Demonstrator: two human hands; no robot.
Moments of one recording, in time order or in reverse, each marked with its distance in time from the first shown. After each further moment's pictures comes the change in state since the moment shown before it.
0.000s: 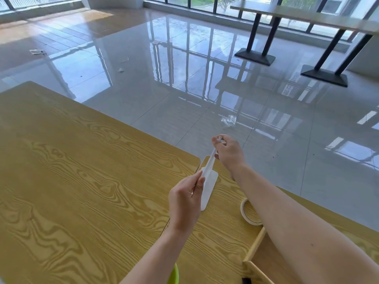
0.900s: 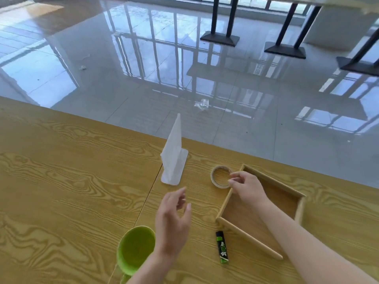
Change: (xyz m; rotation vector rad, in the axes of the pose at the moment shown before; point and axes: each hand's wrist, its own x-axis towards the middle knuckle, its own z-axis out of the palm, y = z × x) left_hand -0.116 0.007 -0.001 0.073 -0.246 -0.008; right_hand -0.142 0.156 -0.123 -0.164 0.030 0.206
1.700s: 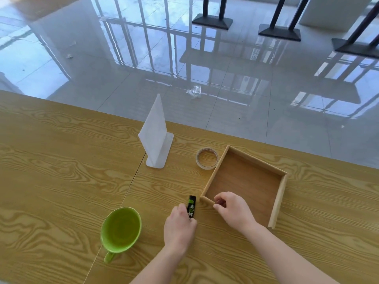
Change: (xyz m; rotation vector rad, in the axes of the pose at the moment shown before) left_hand -0.067 -0.023 0.083 0.500 -0.407 -0.386; right_hand -0.069 0.086 0.018 -0.395 -0.127 -0.153
